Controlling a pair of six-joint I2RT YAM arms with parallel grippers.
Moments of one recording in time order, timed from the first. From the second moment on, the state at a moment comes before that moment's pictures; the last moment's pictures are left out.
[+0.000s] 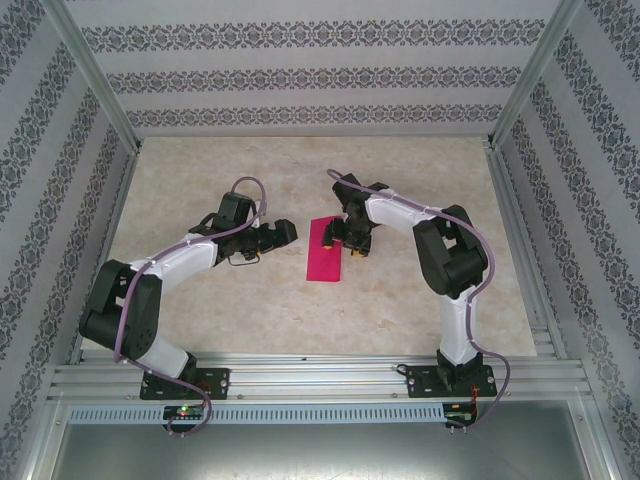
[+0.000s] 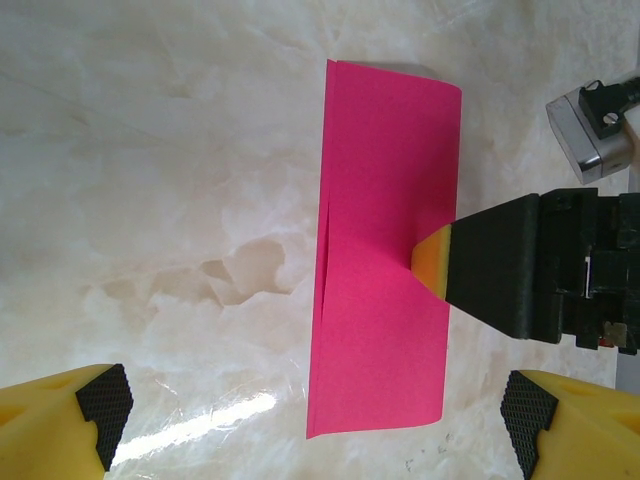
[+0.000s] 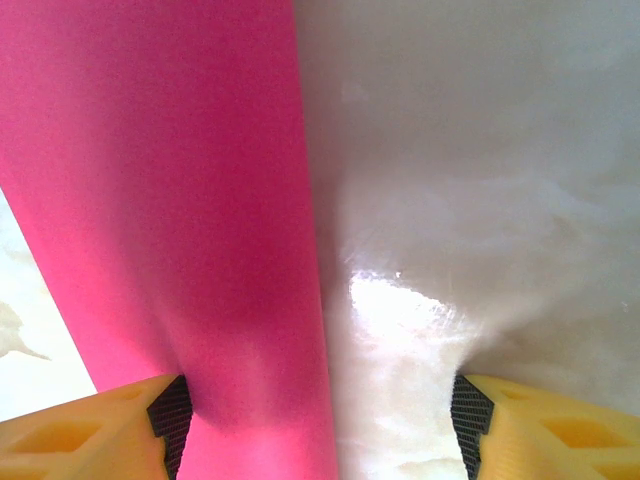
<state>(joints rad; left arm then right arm) -0.33 1.53 0.87 -0.20 0.42 -0.68 0.50 2.06 1.47 -0.82 -0.25 0.70</state>
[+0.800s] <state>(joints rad) -0.33 1.53 0.87 -0.20 0.43 -0.67 0.51 2.11 1.55 -0.91 -0.22 0.70</state>
